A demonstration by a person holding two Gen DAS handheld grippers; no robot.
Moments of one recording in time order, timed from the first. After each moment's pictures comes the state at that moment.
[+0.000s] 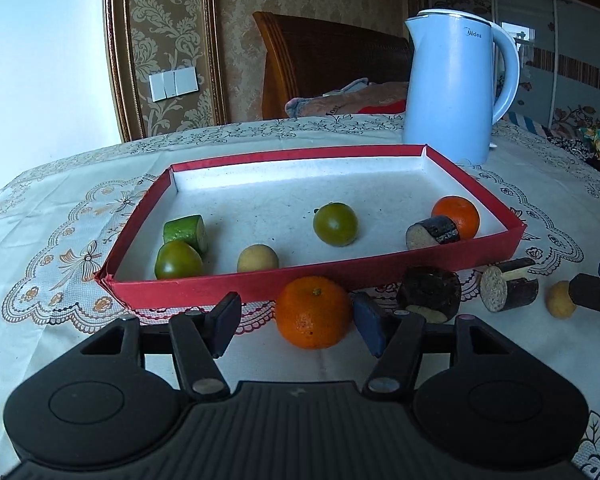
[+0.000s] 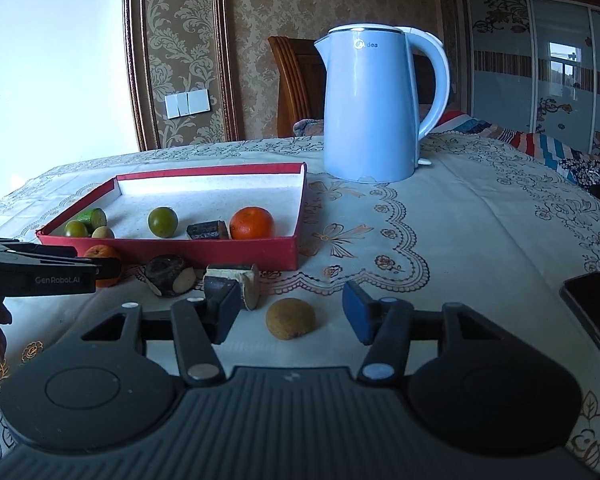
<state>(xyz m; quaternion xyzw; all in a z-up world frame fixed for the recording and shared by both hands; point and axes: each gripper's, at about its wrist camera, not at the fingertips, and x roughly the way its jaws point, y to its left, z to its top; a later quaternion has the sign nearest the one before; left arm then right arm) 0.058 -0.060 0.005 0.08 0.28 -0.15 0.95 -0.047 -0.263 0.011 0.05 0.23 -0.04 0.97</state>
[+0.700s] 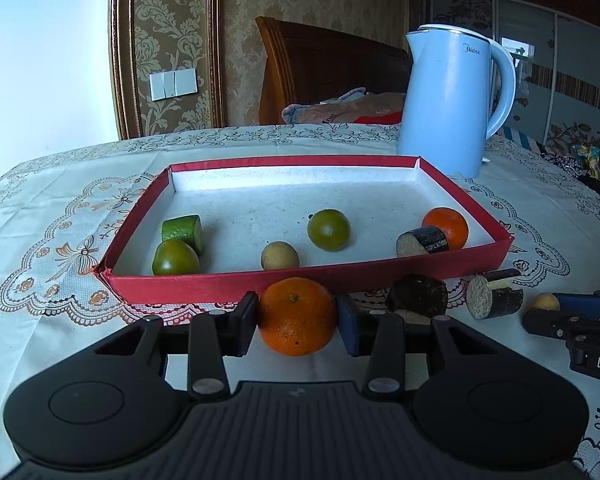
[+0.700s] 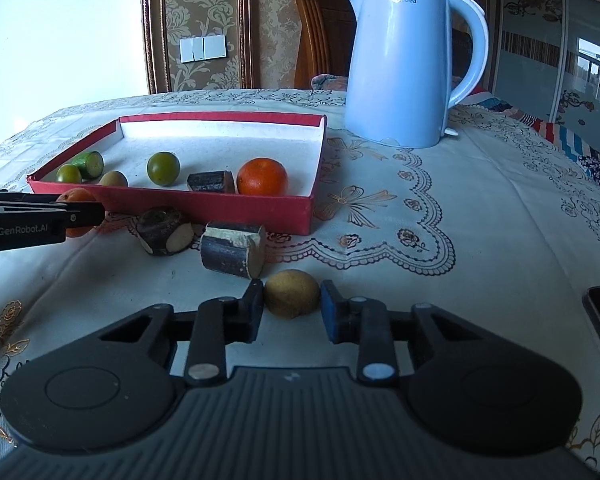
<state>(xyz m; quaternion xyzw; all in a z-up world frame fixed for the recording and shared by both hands) 0.048 -0.053 0.008 0.05 0.27 -0.16 0.95 -0.018 -0.256 -0.003 0.01 0.30 -0.03 0.95</state>
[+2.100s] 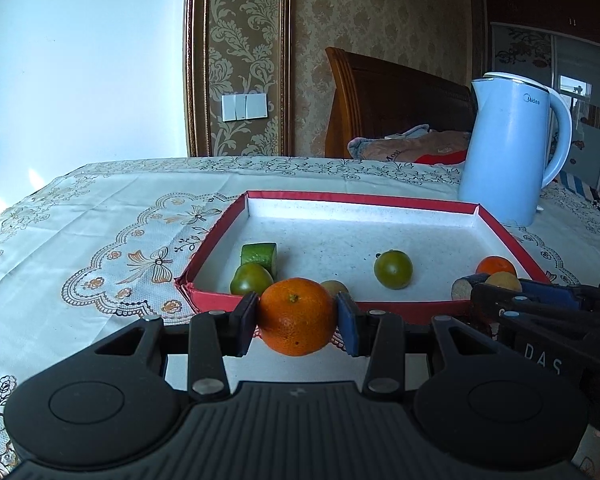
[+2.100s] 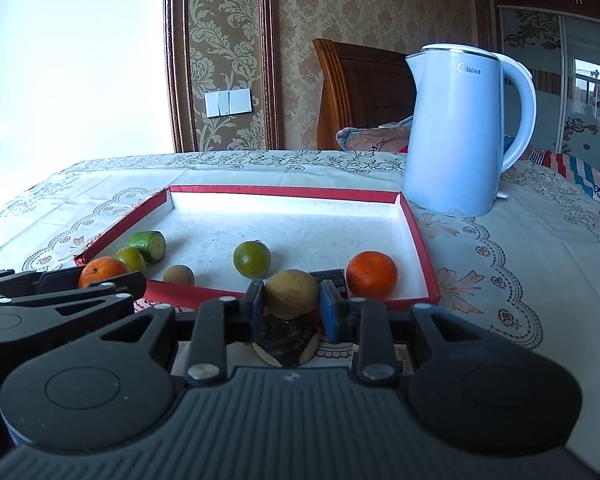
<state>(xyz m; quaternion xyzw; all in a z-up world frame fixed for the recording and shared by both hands) 0.039 -0.034 0.025 0.01 0.23 -0.06 0.97 0.018 -0.176 0.029 0.03 0.23 -0.02 0.97</state>
